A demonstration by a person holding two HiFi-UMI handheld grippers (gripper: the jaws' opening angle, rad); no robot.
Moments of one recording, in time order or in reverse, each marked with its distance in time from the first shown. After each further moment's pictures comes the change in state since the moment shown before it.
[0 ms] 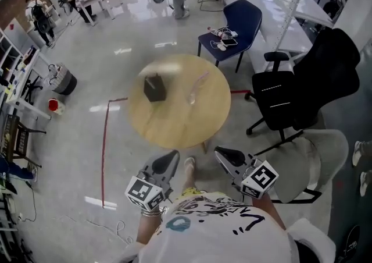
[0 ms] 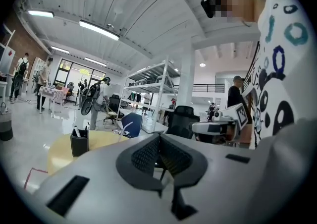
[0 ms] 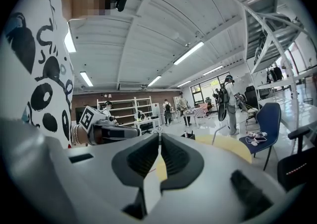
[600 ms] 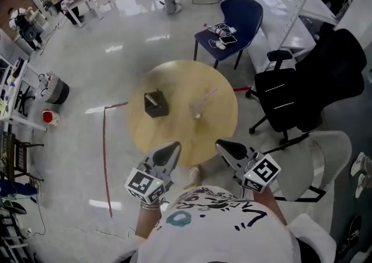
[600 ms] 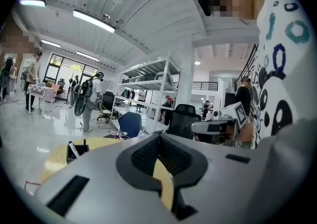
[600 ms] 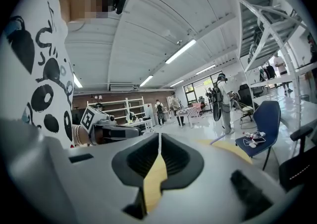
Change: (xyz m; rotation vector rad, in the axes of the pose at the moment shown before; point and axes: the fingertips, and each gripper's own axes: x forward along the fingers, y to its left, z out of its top) left arm 0.078 0.123 0.040 0.020 0.043 -0.095; right arm 0.107 -0.090 0.027 0.038 -0.004 -0.074
